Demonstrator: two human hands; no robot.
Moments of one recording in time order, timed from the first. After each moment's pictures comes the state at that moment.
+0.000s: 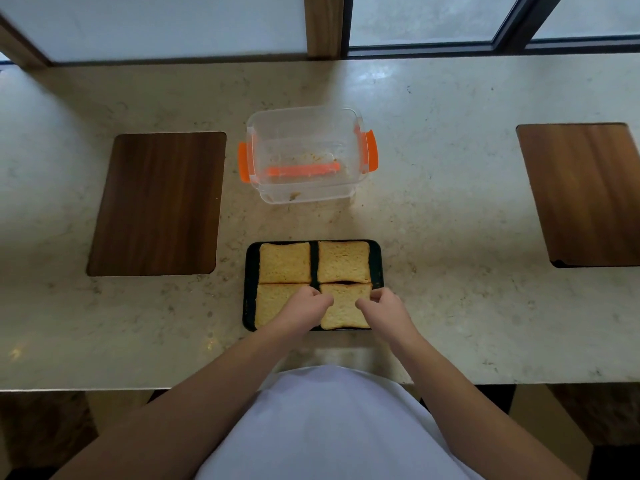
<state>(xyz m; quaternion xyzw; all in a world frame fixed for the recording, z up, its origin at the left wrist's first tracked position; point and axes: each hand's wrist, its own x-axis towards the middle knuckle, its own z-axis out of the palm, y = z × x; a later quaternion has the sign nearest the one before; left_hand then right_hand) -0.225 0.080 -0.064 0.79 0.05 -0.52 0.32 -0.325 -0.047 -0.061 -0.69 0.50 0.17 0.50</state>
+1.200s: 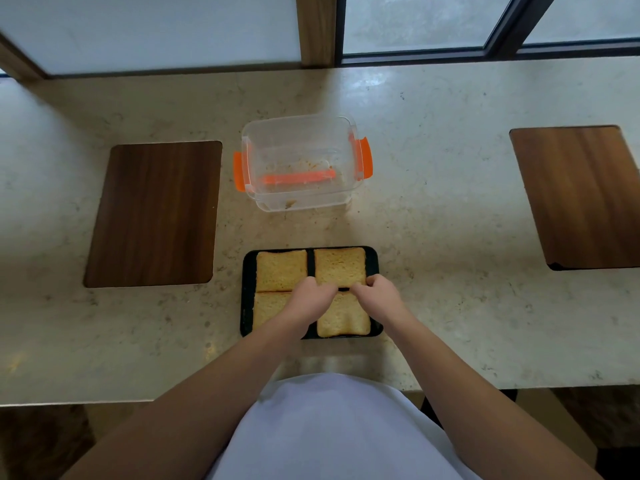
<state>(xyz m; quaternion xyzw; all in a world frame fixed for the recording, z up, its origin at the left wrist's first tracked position) -0.210 0.049 -0.067 0.80 0.08 -0.49 0.34 -0.290 -0.069 -0.070 -0.70 0.49 0.17 0.49</state>
